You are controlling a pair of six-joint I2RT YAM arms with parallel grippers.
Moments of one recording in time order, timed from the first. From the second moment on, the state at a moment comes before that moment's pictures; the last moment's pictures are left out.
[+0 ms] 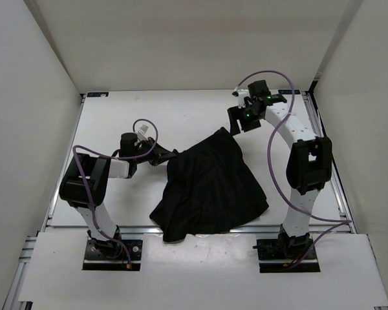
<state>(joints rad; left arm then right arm) -0.18 1.73 0.66 0.61 0.69 -0.99 0.25 1.92 1.68 -0.82 -0.30 -0.11</state>
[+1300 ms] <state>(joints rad) -0.19 1.81 0.77 0.47 0.64 -0.94 0.43 2.16 1.87 -0.76 -0.27 -0.25</state>
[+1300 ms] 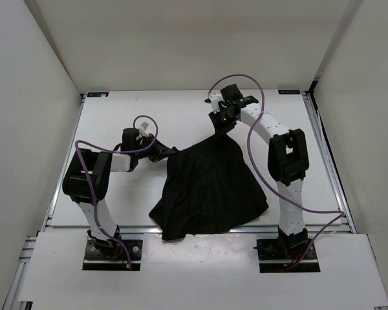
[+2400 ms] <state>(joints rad) -0.05 1.77 0.92 0.39 0.69 -0.97 0.14 1.92 1.74 -0.81 -0.43 -0.02</state>
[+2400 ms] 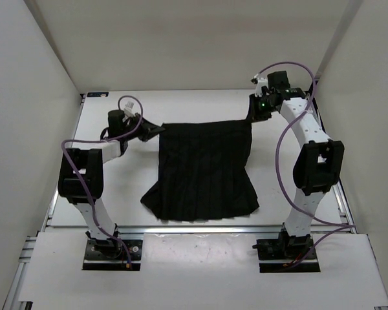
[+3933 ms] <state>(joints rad) -0.04 1.51 0.82 0.36 0.64 -1.04 0.13 1.57 1.36 -0.44 -0.47 0.15</state>
